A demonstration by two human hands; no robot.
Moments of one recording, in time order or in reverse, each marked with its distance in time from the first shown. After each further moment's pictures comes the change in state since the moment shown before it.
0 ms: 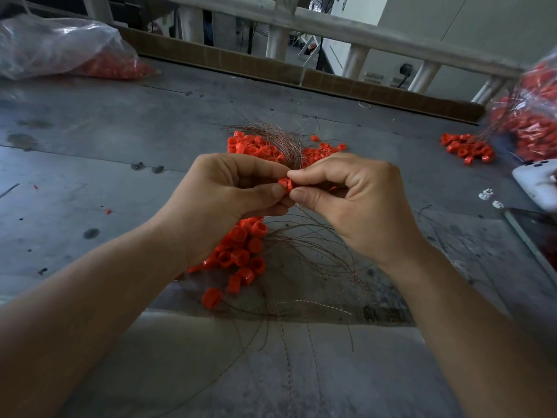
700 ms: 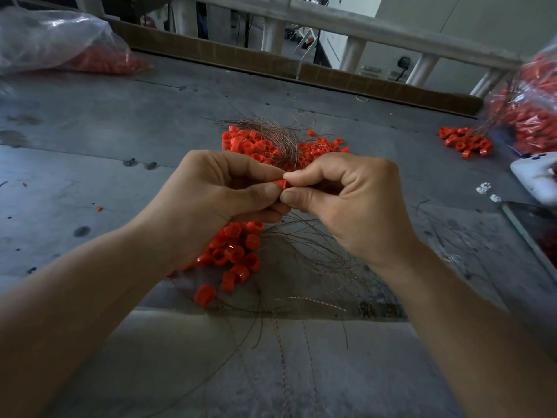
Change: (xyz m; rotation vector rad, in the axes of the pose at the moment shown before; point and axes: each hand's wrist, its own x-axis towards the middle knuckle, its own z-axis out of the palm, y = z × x) left_hand -0.005 0.002 -0.001 0.004 -0.040 -0.023; right_hand -0.003 -0.003 0.003 0.081 0.024 -0.007
